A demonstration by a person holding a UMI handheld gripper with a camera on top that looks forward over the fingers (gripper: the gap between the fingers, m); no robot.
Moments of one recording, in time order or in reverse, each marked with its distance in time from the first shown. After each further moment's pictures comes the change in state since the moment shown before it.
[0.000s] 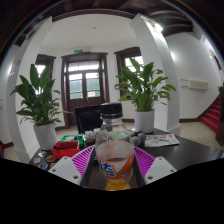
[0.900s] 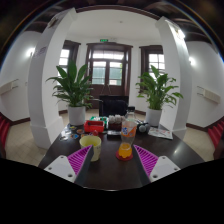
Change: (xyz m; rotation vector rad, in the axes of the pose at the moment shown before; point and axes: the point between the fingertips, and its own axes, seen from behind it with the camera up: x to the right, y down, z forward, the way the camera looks) arm -0.033 0.008 -0.211 -0.132 -0.190 -0.181
